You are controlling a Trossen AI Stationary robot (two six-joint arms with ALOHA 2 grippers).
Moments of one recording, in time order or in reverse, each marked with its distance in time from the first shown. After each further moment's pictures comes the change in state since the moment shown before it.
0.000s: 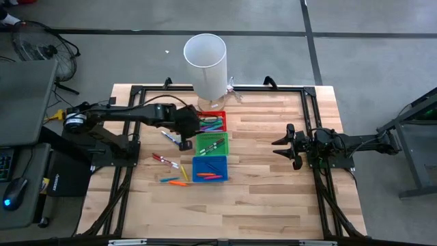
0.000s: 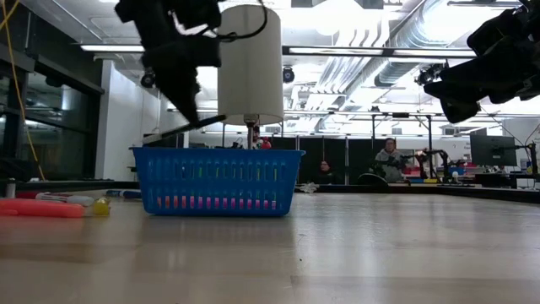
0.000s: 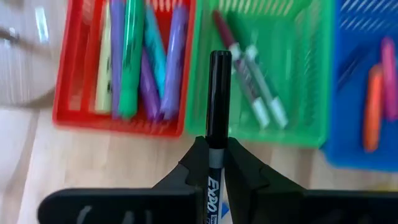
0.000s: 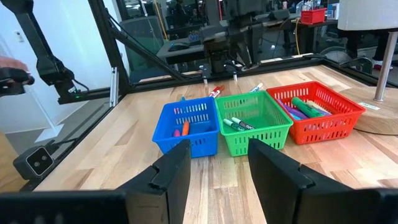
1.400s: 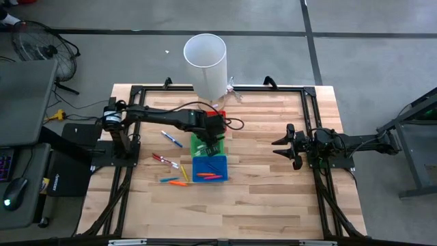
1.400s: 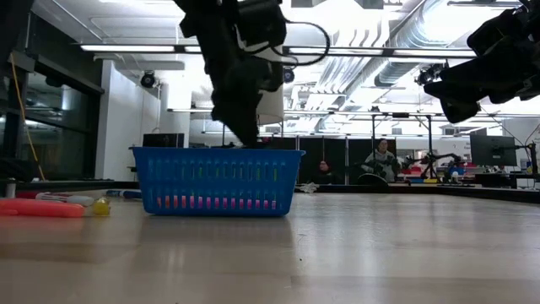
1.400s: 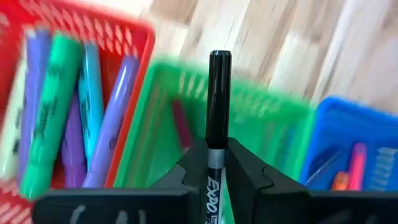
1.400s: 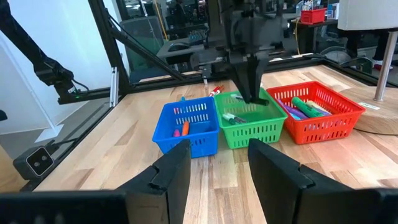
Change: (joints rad) left arm -0.080 0.420 0.341 -0.002 0.021 -0.299; right arm 0.000 0.000 0.000 0.000 0.000 0.001
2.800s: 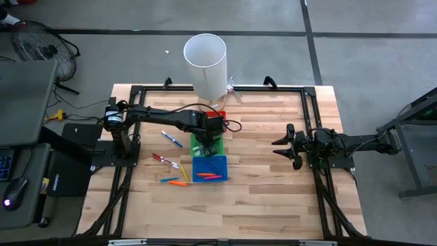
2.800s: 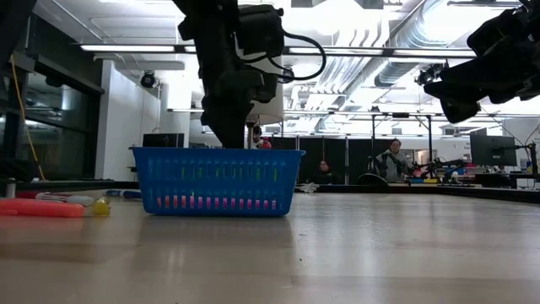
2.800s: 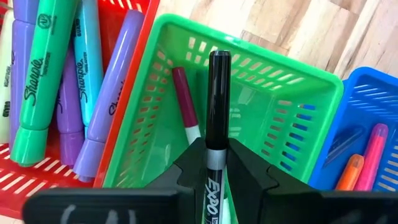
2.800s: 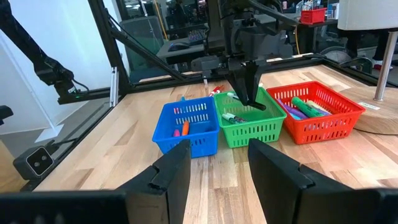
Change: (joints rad) left arm 0.000 0.017 -0.002 -0.078 0.002 -0.041; right arm 0.000 0.000 0.000 0.000 0.000 0.000
